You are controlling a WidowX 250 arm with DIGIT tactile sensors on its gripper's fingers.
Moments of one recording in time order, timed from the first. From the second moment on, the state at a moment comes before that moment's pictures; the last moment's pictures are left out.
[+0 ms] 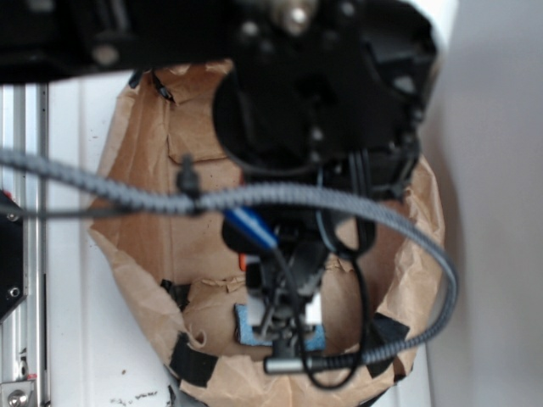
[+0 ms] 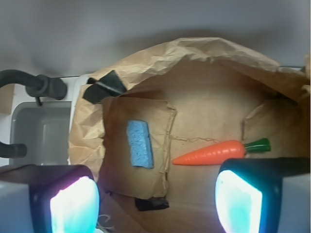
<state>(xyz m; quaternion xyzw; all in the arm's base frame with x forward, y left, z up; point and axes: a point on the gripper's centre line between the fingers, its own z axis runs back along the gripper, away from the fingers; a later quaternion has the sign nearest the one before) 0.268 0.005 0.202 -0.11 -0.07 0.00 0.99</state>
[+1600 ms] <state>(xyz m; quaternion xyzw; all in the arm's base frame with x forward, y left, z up) 0.272 -0.020 0.055 0.04 -0.07 -0.02 1.00</state>
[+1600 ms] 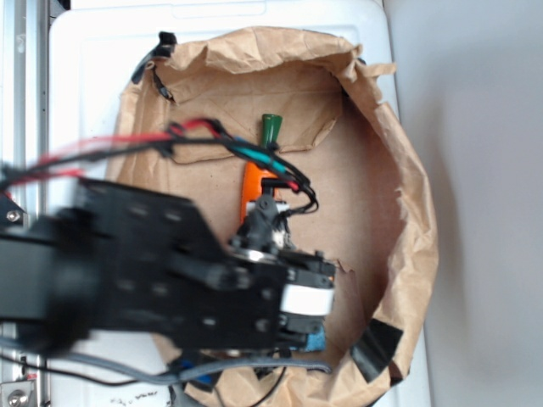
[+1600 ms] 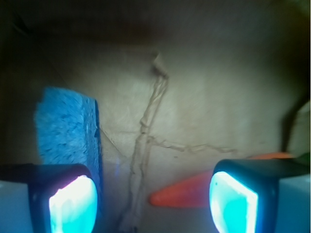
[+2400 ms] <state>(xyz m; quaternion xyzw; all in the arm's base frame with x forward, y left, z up) 0.280 -0.027 0.048 -0.12 -0.05 0.01 0.99</state>
